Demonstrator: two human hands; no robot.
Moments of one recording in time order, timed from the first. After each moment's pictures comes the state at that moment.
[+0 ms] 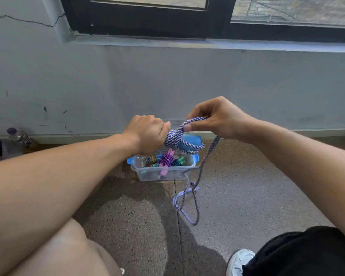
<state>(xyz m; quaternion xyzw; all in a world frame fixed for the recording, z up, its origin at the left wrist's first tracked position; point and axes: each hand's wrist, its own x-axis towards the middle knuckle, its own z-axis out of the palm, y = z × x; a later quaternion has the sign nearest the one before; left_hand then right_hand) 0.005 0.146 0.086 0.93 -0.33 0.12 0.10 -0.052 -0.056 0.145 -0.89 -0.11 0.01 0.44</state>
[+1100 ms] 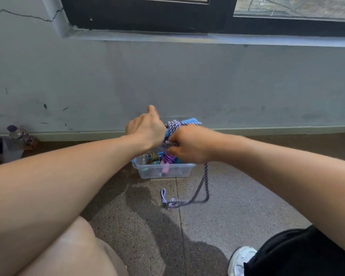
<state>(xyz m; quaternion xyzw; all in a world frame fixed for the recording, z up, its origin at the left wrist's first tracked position) 0.006 0.135 0.083 0.98 -0.07 0.03 0.18 -0.062 0.006 0.118 -0.98 -0.14 0.14 0.08</state>
